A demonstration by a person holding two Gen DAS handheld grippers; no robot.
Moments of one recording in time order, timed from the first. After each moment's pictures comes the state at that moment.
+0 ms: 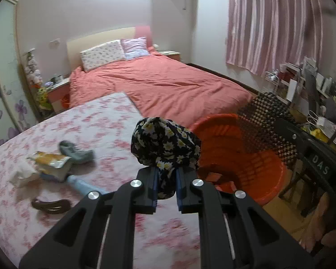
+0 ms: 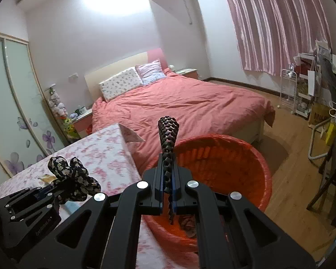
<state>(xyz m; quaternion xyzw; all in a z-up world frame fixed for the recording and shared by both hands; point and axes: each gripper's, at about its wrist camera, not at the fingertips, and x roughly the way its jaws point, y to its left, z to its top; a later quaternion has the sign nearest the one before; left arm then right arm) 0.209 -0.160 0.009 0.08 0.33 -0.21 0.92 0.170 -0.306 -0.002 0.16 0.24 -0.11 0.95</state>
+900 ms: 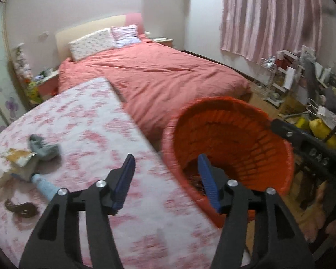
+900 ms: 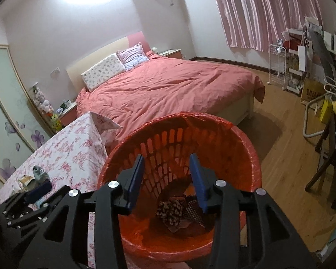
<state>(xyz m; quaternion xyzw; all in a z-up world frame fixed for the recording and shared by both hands) 0.239 -0.191 -0.038 0.09 0.36 -0.21 0.90 0.187 -0.355 -0.039 0.20 0.29 -0.13 0.93</state>
